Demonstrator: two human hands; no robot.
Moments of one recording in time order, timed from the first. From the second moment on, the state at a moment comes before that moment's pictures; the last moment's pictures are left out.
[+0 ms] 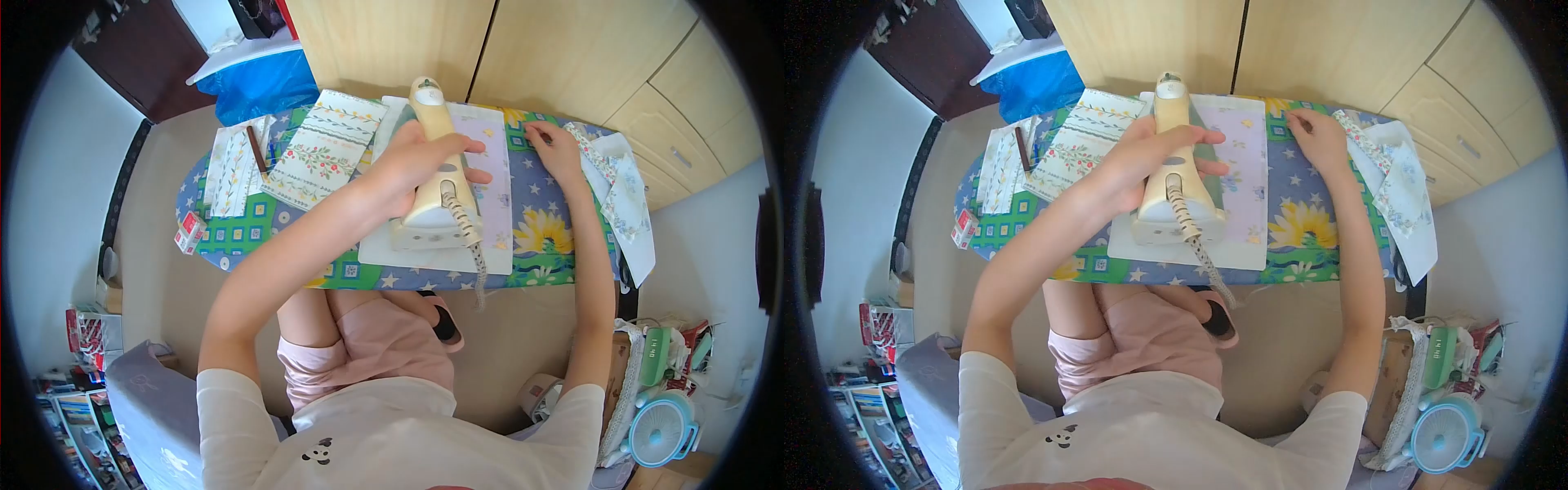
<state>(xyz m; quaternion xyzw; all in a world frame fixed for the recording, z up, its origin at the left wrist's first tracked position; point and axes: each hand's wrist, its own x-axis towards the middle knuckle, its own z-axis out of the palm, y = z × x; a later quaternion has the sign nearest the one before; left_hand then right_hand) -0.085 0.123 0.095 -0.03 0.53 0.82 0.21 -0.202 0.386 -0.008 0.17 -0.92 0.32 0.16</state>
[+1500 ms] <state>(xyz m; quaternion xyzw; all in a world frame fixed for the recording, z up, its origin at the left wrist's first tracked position) -0.086 0.084 0.103 -0.03 0.59 0.77 0.23 -0.180 0.369 0.001 0.32 -0.91 0.22 0.10</state>
